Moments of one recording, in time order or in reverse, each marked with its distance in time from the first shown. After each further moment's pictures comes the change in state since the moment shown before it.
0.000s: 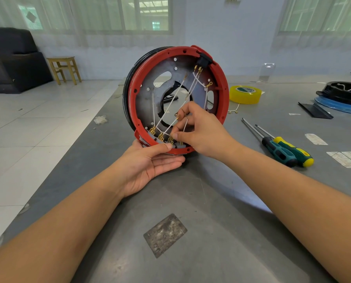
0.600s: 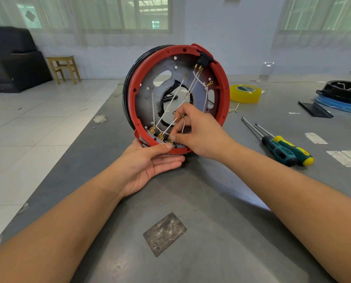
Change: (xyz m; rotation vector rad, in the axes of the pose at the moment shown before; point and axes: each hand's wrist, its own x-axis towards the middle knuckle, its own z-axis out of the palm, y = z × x) left_hand 0.000 -0.002 -0.001 0.039 -0.020 0.028; right_hand 0.000 0.002 0.002 -0.139 -0.038 -0.044
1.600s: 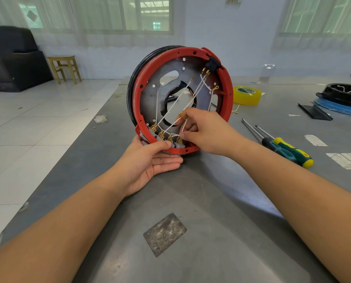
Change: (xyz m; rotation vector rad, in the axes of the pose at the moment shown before) left_hand 0.000 0.001 0.004 0.056 0.067 0.049; right_hand 0.005 0.006 -0.017 -0.114 -0.071 0.030
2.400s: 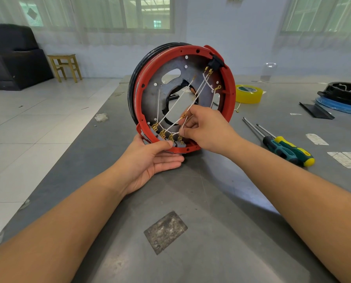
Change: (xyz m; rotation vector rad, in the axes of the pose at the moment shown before) left_hand 0.000 0.000 0.000 0.020 -0.003 -0.014; right_hand 0.001 0.000 0.006 0.054 0.096 0.048
